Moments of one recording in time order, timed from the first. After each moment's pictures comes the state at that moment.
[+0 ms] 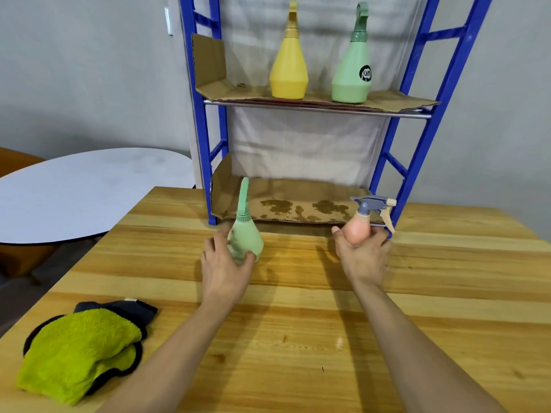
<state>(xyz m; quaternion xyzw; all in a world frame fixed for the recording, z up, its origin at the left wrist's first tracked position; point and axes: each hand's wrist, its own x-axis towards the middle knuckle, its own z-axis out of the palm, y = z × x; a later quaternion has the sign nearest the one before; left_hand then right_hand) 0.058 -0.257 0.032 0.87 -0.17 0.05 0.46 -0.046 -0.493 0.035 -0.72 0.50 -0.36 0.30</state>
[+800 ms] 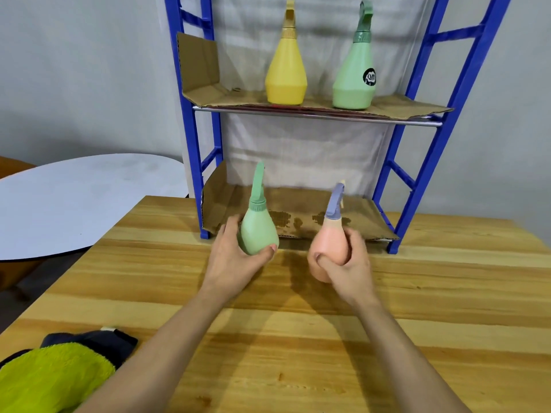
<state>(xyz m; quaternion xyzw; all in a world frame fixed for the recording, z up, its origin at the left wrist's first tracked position) 0.099 -0.295 0.061 0.83 -0.26 0.03 0.49 -0.041 -0.480 0.054 -0.77 0.28 -0.33 0.47</state>
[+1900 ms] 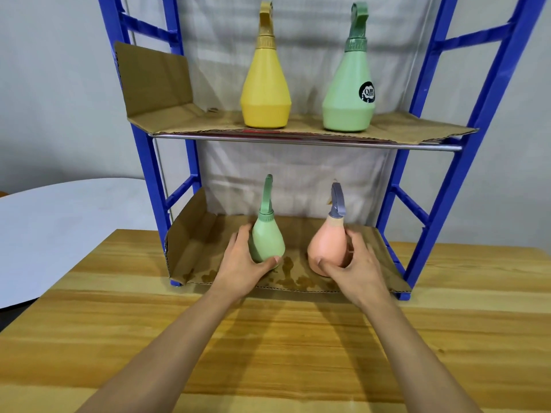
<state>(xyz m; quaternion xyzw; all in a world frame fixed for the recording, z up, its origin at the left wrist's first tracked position) 0.190 -0.405 0.055 0.83 -0.32 0.00 0.46 0.032 -0.589 0.064 -0.84 0.33 -0.26 0.33</state>
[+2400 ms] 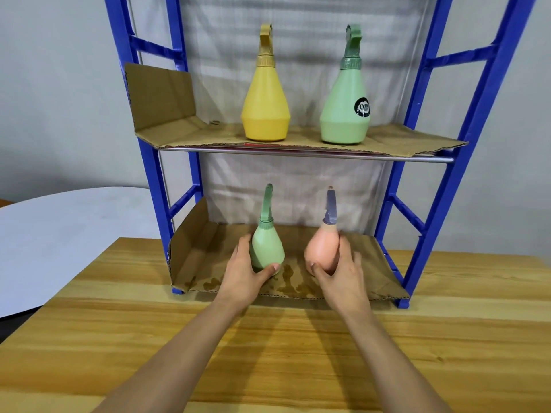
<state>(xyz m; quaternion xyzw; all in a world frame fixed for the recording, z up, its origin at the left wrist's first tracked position) 0.185 -0.407 0.051 0.82 -0.30 0.00 0.48 0.046 -0.565 0.059 -0.83 0.32 -0.30 0.34</state>
